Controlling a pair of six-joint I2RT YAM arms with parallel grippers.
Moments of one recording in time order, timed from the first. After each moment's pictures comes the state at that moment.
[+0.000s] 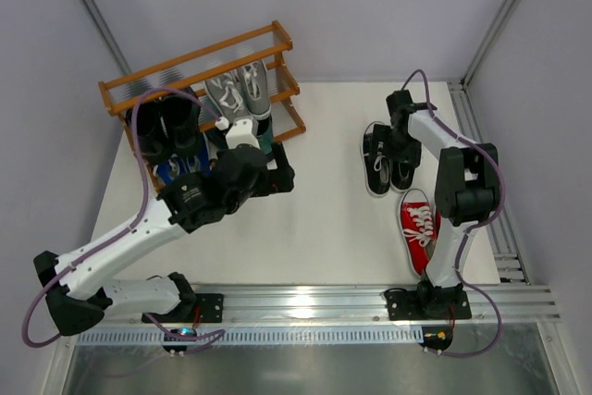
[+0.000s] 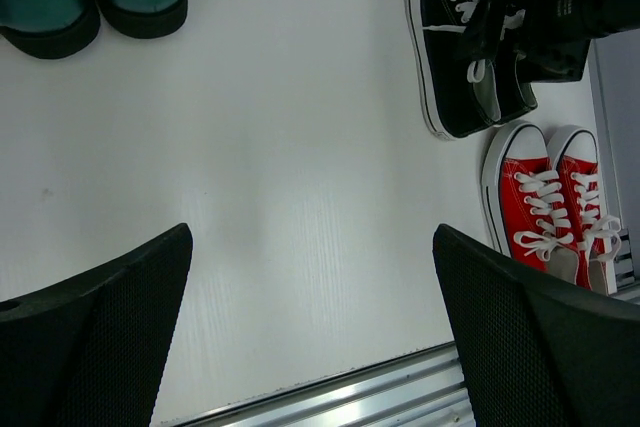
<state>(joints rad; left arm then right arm) -0.96 1.16 1.25 -0.71 -0.48 -0.78 0.13 1.93 1.48 -0.85 0.06 0.34</state>
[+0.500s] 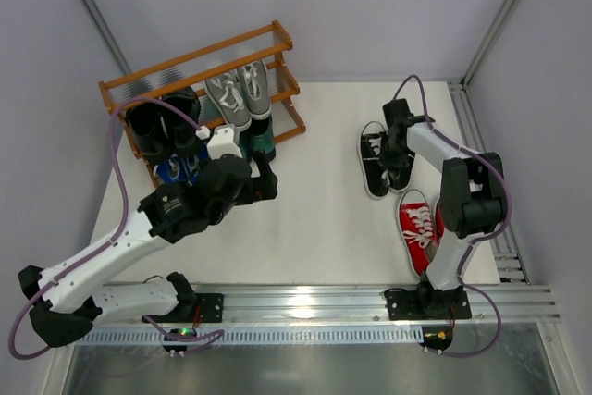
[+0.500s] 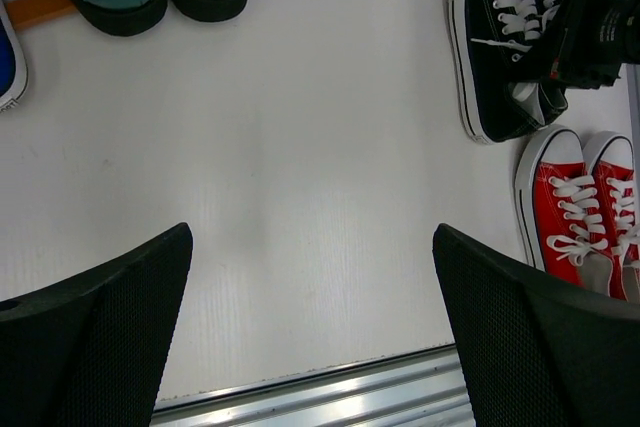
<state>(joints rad) -0.96 1.04 1.19 -0.81 -0.53 -0.81 0.16 1.85 1.33 -0.70 0.08 0.31</state>
